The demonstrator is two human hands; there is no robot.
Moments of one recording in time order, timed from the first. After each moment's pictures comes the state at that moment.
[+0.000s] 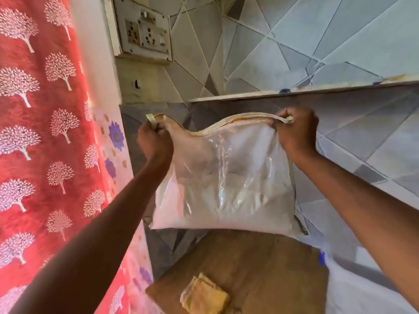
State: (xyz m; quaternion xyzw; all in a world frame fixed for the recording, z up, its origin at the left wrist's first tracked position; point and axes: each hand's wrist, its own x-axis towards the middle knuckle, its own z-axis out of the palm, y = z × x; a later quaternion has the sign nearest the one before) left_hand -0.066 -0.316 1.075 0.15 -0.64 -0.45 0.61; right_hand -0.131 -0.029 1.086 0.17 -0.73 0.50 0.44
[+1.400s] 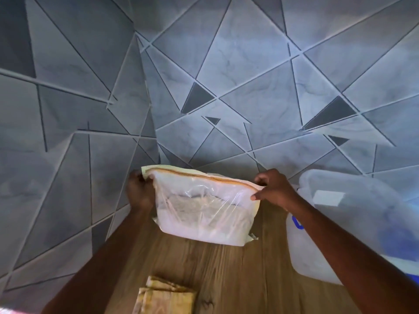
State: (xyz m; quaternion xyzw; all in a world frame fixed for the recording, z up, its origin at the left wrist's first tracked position) left_hand -0.356 -0.327 0.731 0.11 -0.74 -0.62 0.23; right_hand -0.304 0.024 0.788 -0.04 -0.94 0.34 0.00
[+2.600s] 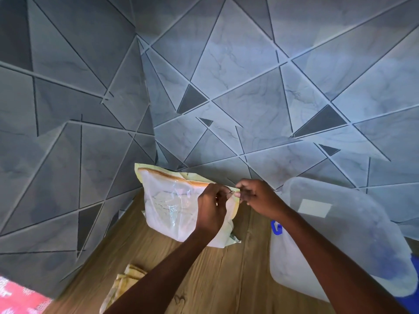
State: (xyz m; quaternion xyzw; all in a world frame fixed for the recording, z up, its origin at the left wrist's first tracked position) left_hand -0.276 -0.106 0.723 -0.08 -0.82 -0.53 0.21; right_hand -0.294 0.062 0.773 0.14 -0.91 0.40 -0.01
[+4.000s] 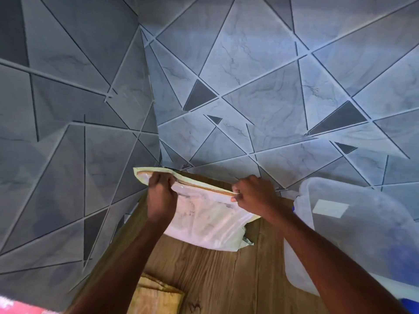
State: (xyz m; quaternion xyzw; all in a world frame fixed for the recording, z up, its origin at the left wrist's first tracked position) left_hand -0.327 -0.260 0.731 0.04 -0.90 -0.34 0.26; right_hand -0.311 -0.007 0.784 0.11 -0.99 0.03 0.02
